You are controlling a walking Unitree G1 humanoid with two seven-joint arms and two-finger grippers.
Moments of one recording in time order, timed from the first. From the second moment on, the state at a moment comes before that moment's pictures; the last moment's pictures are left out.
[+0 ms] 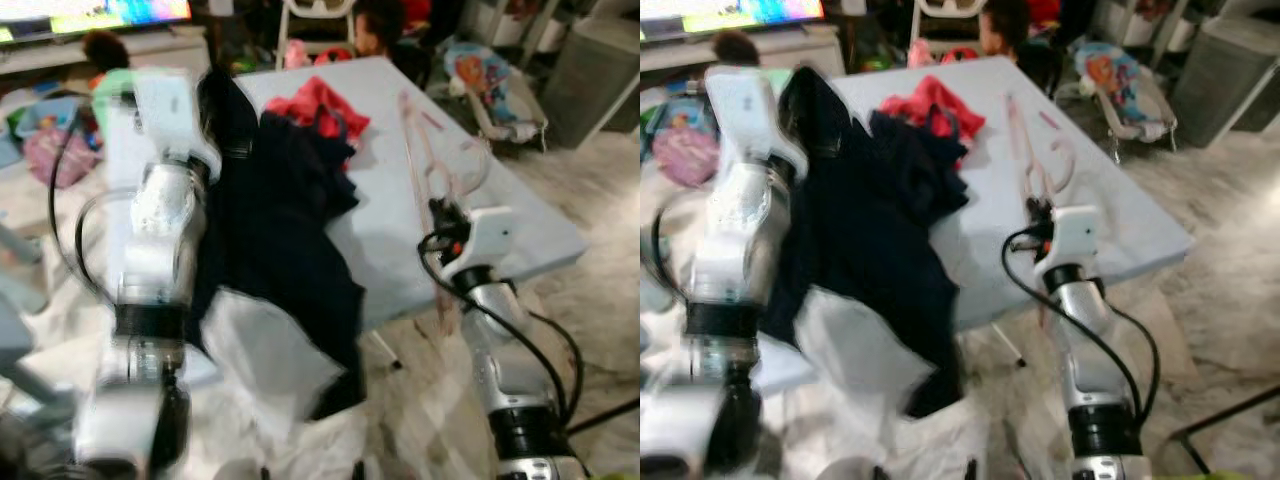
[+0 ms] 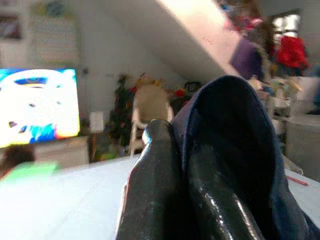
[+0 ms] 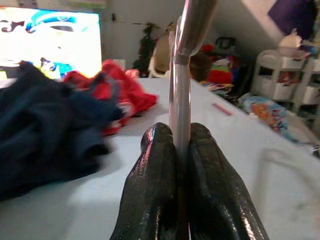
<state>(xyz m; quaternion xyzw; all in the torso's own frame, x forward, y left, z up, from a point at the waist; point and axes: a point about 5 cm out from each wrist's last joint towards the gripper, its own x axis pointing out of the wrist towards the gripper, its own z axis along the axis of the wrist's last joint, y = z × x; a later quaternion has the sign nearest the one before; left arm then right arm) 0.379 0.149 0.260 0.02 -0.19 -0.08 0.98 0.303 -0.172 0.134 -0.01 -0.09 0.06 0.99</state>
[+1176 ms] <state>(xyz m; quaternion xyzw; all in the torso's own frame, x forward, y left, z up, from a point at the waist) 0.394 0.202 0.145 0.20 0.14 -0.10 0.96 0.304 -0.191 0.135 -0.03 -0.08 0.02 1.00</state>
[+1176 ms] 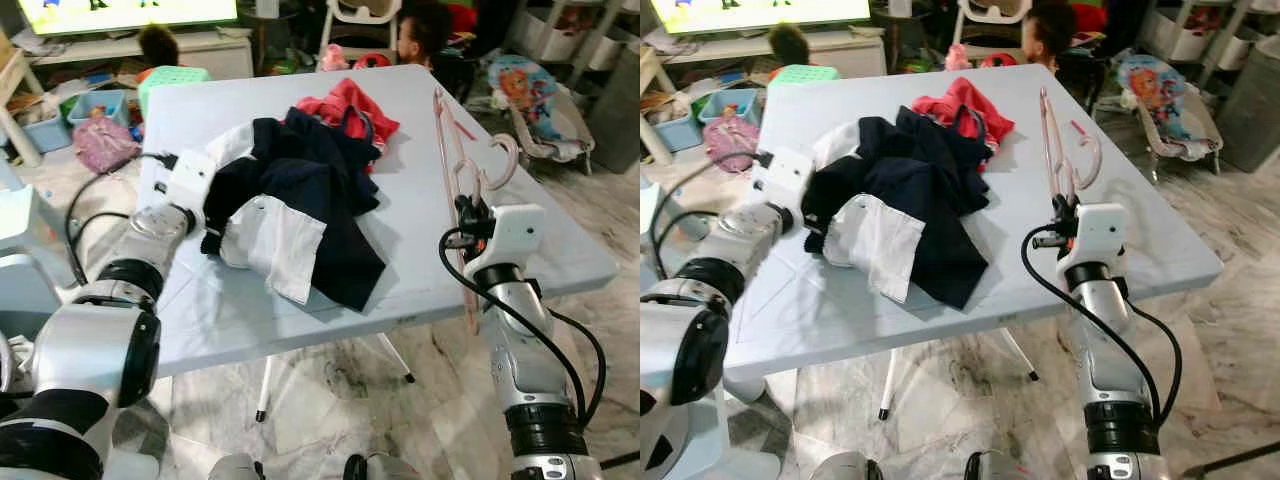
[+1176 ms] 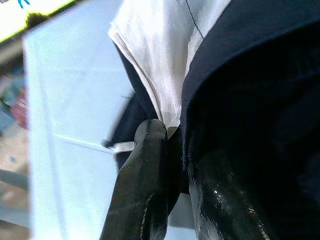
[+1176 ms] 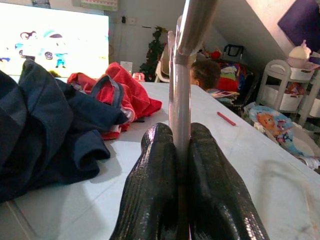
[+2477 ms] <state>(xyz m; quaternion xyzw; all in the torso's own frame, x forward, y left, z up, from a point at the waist) 0.334 0.118 0.144 0.02 0.04 -0.17 0.98 0.307 -0.182 0.134 -0.03 -0.08 0.04 1.00</state>
